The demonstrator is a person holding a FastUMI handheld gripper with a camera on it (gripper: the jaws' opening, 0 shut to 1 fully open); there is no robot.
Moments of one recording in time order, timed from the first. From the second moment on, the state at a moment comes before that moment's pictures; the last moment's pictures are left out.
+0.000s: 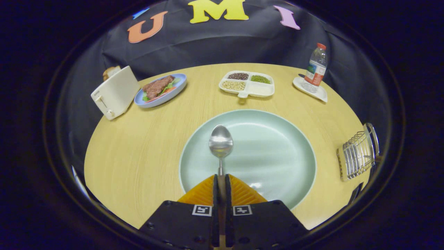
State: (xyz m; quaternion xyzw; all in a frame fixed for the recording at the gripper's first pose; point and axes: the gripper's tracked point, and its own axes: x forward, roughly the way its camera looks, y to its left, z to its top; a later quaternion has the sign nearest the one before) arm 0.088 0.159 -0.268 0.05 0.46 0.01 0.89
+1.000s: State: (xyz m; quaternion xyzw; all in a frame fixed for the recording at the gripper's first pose) arm 0.037 0.071 -0.164 0.07 0.39 0.03 0.92
